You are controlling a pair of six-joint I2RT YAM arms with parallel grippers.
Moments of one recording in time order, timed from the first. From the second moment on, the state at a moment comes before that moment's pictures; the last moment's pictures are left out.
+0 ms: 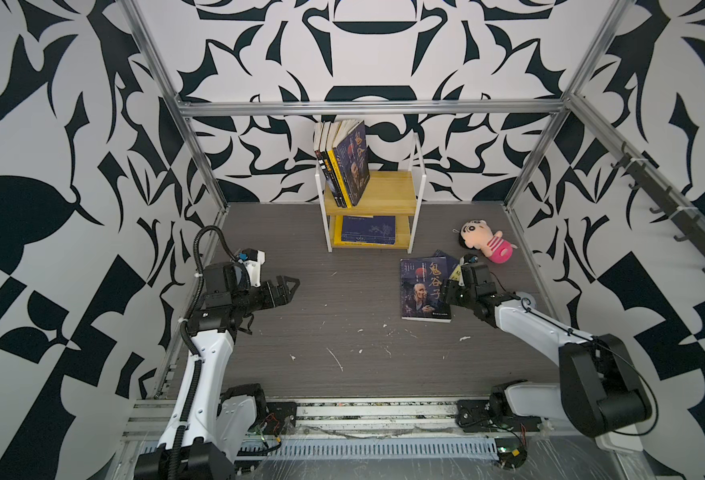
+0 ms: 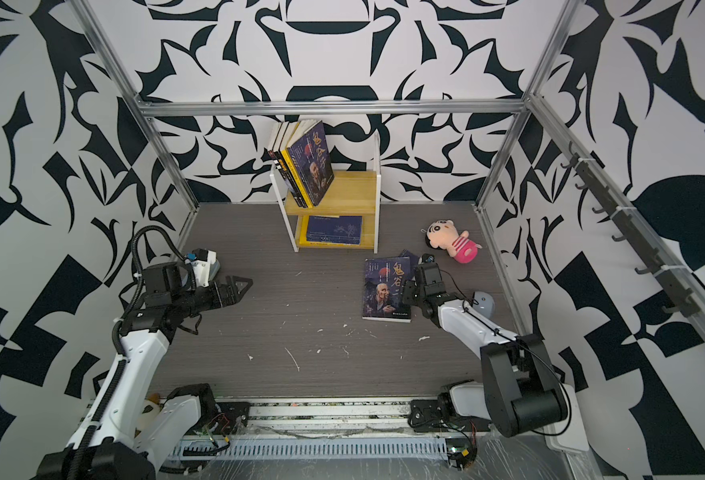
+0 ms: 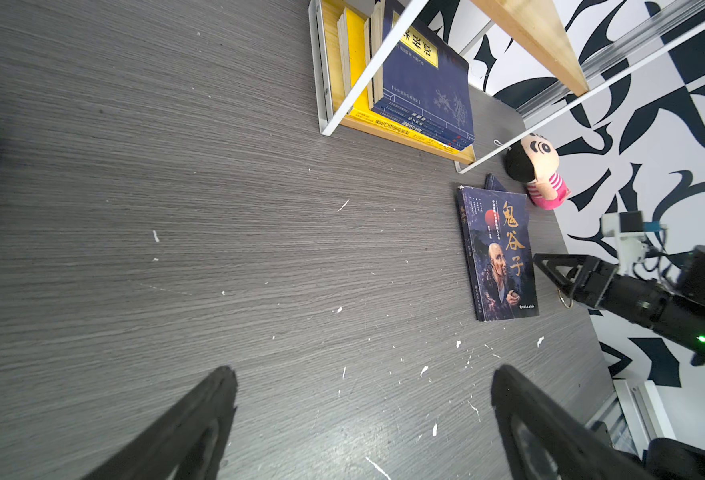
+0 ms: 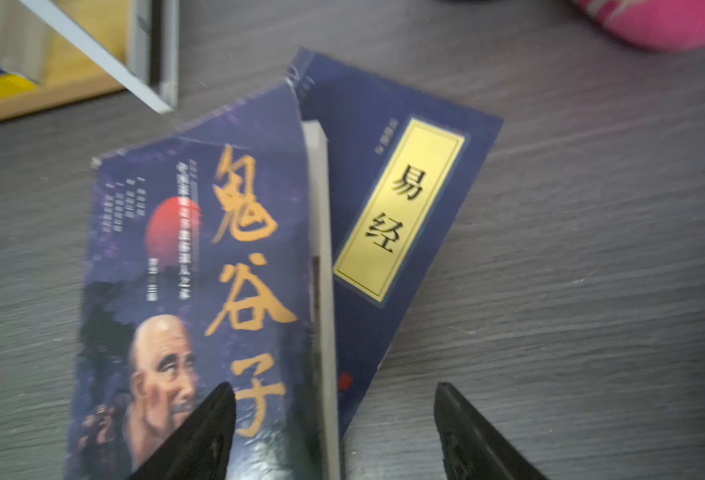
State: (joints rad) left arm 0.11 0.91 0.71 -0.54 0.65 -0.20; right arm 0.22 1.34 0.61 -0.16 0.08 0.40
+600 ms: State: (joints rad) left arm 0.12 0.92 0.71 -0.53 0.67 -0.23; right arm 0.24 1.50 0.66 -0.10 -0.08 0.40
